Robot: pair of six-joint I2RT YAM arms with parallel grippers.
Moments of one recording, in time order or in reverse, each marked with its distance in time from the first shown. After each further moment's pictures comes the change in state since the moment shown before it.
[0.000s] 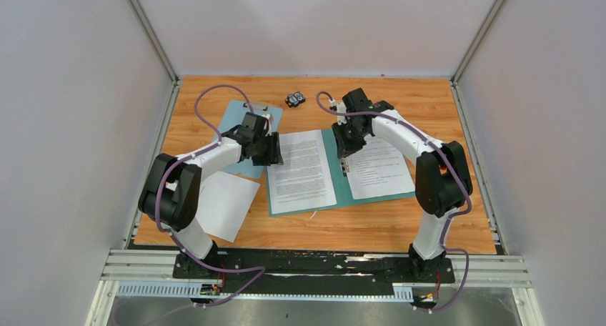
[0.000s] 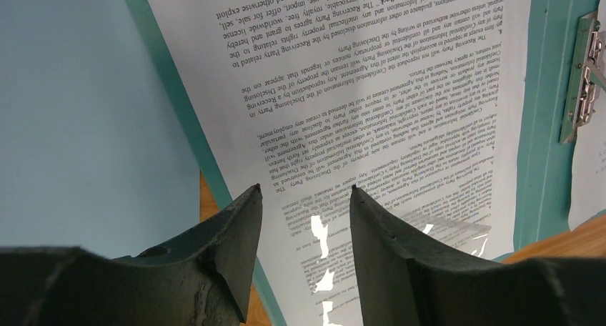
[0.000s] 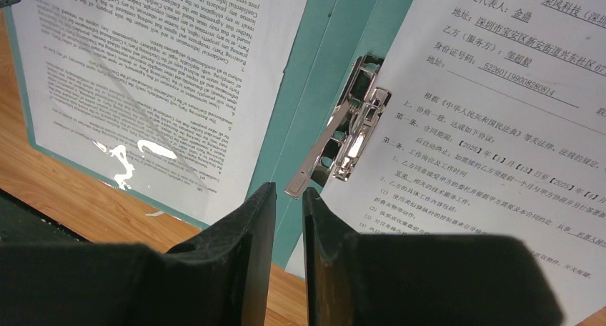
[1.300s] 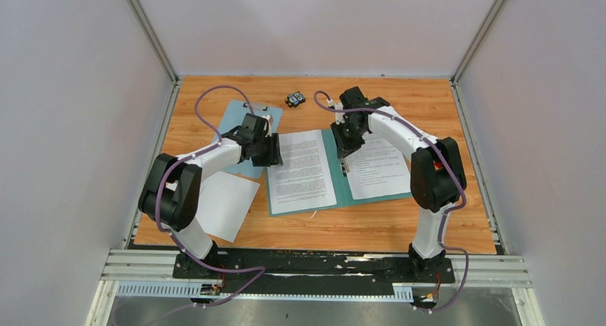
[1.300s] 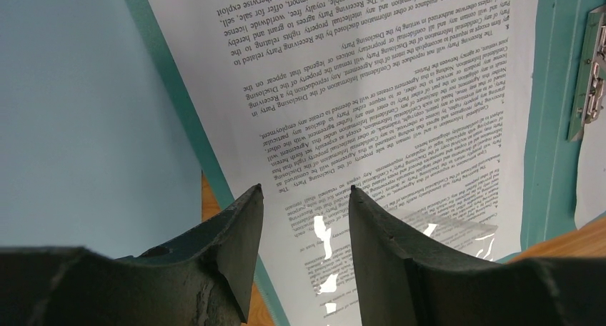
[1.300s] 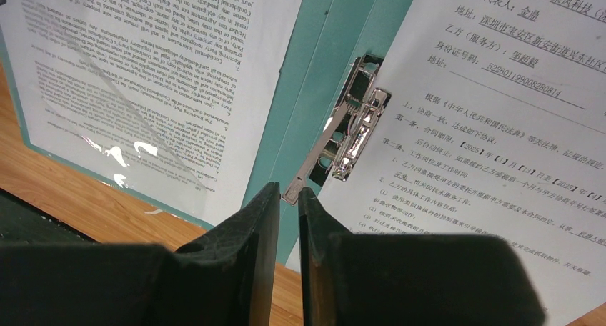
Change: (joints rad) left arm 0.000 0.000 -0.011 0.011 0.000 0.010; right arm 0.000 0.058 0.064 -0.068 0.014 0.002
